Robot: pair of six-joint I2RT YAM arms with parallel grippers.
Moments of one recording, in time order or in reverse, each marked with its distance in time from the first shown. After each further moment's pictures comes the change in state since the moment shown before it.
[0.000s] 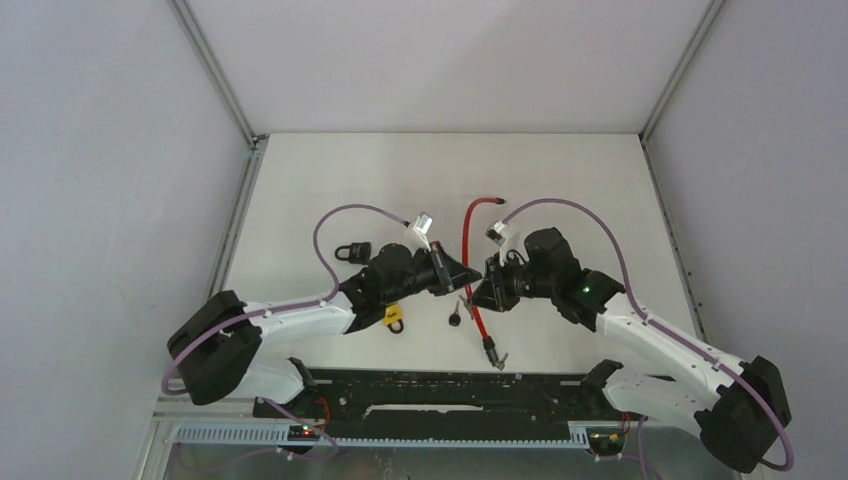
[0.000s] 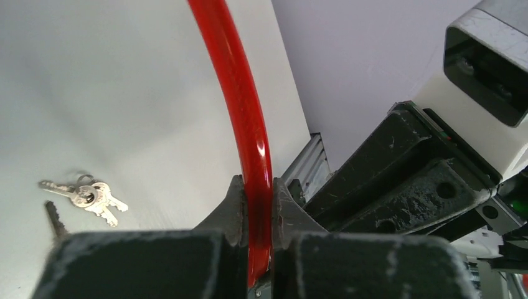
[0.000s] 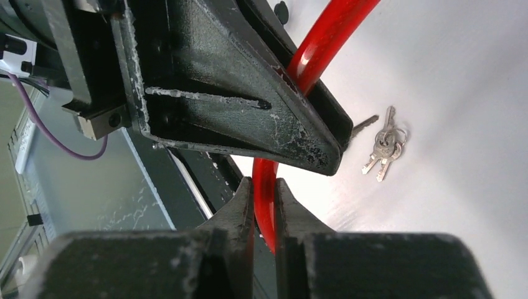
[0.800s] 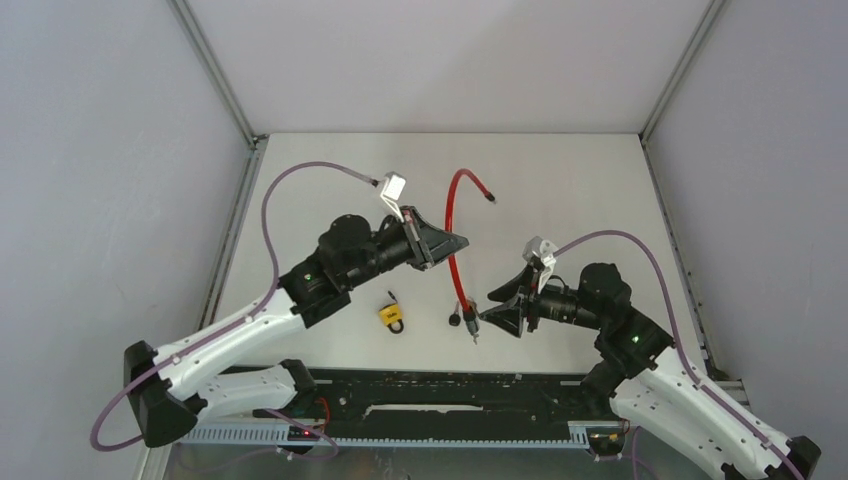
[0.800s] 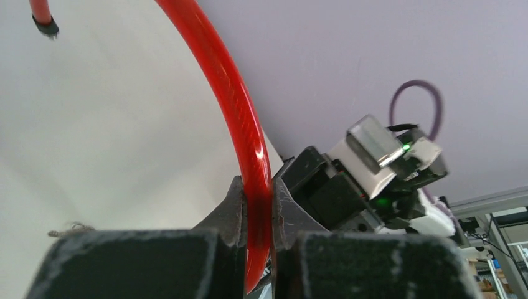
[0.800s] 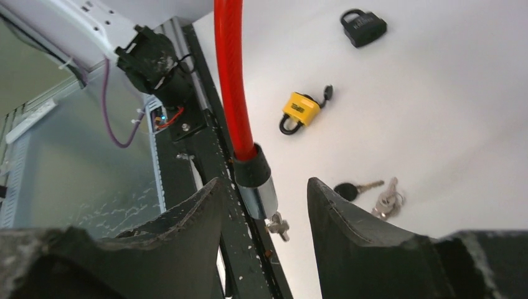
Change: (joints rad) left arm -0.001 -0.290 0.299 -0.448 -0.028 0.192; right arm -0.003 -0.443 -0.147 0.077 -0.067 -0.127
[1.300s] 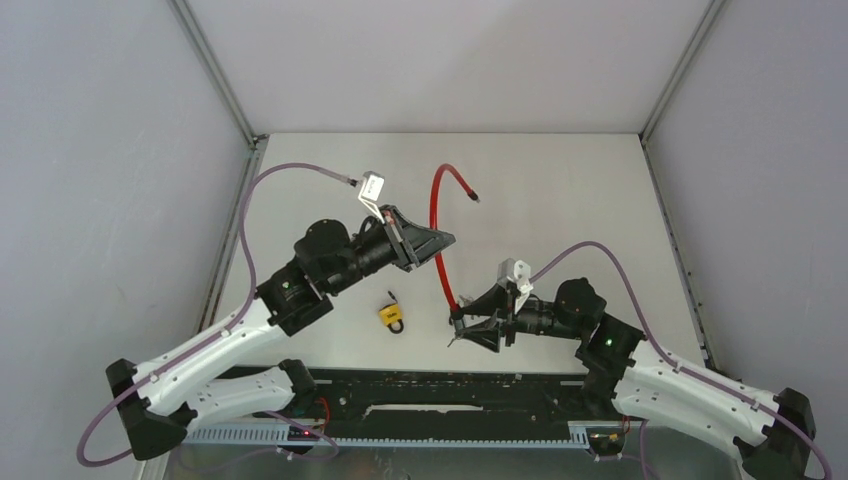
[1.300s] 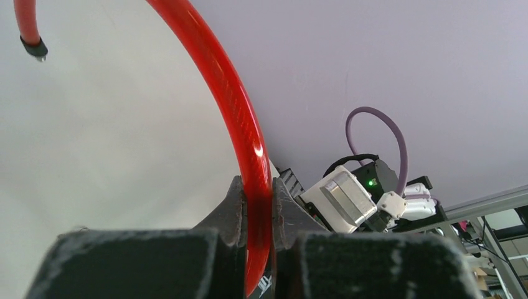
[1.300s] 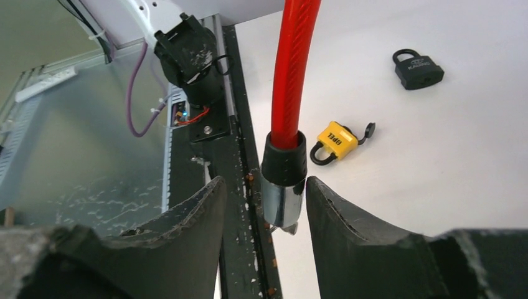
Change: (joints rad) left arm 0.000 -0.124 0.026 -0.065 -0.048 0.026; right arm 0.232 0.058 -0.129 0.346 0.043 -0.046
